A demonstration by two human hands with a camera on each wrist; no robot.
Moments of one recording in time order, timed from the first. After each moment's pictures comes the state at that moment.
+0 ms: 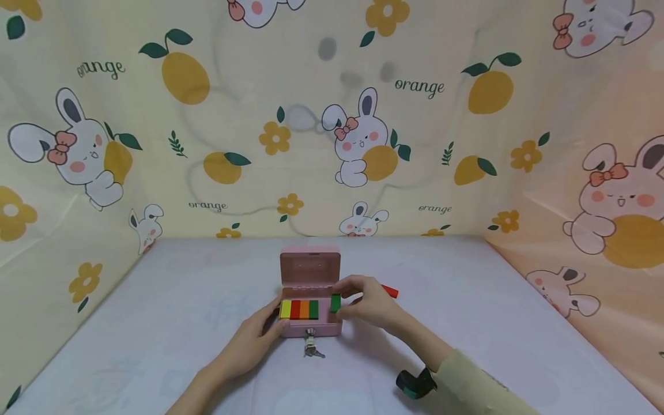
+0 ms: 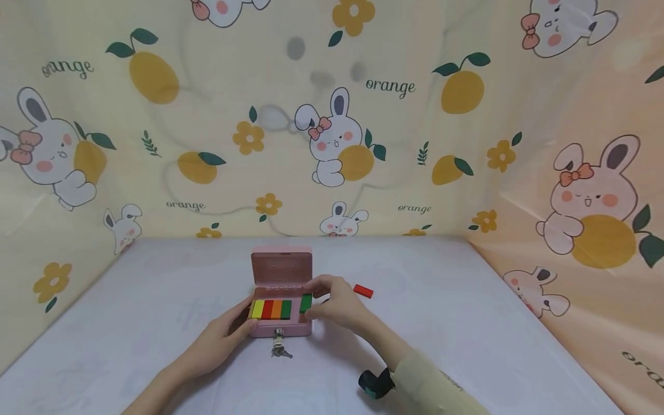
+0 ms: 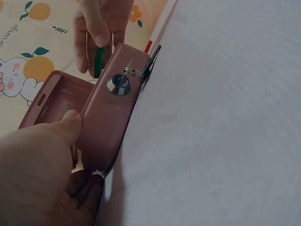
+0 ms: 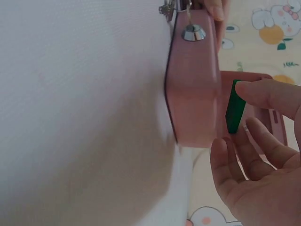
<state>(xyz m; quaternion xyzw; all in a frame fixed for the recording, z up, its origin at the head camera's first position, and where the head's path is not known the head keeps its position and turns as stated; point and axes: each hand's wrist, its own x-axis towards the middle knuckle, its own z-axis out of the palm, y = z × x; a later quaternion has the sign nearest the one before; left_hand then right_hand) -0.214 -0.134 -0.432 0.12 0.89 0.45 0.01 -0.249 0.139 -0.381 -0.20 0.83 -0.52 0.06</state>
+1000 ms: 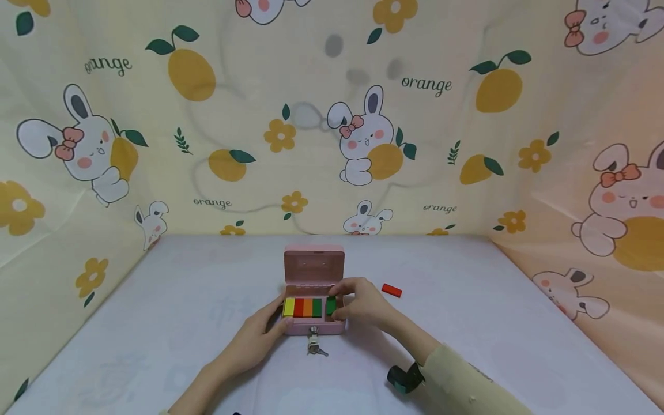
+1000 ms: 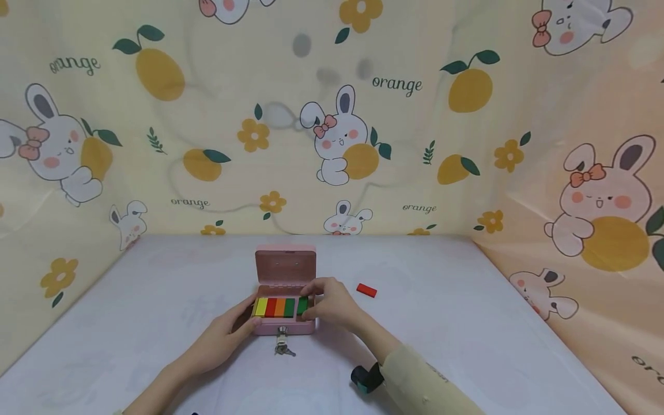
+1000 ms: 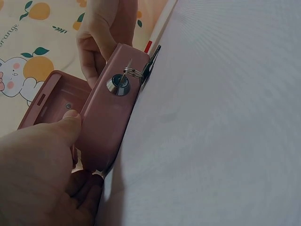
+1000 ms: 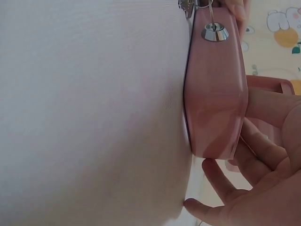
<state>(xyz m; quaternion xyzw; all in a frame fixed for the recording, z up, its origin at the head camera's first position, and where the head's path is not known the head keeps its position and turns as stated) -0.213 -0.137 -0.435 0.14 0.89 0.44 -0.01 -0.265 0.121 -0.393 -0.20 0.87 -0.45 0.05</state>
